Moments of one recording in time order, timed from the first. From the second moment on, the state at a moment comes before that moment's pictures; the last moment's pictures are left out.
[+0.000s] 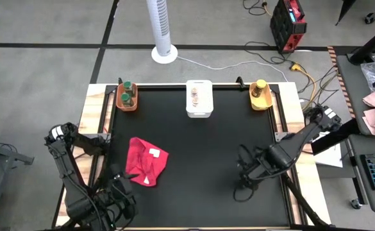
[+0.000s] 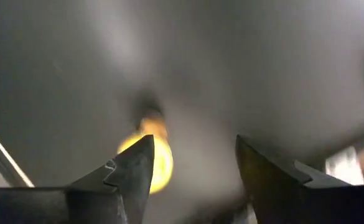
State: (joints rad) left arm -1.06 1.70 1.59 -1.51 -0.94 -1.53; right arm 0.59 1.53 1.46 -1.46 0.15 1.03
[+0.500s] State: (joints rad) left arm -1.06 1.70 1.59 -1.47 -0.95 -1.52; right arm 0.64 1.54 1.37 -1.52 0.05 1.42
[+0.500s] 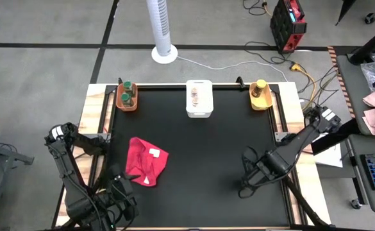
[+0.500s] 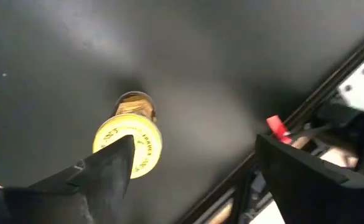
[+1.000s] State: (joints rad) left arm -1.06 1.72 1.59 -1.46 -1.04 -1.46; right arm 0.68 1.54 1.22 -1.31 0.04 1.49
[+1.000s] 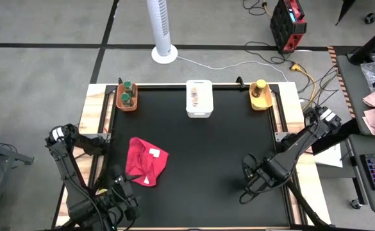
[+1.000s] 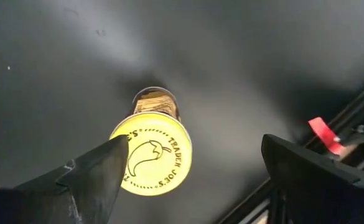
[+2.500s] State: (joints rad) left arm -1.06 1.80 1.59 -1.44 -1.04 -1.50; right arm 0.67 1.55 1.22 -1.27 0.02 1.49
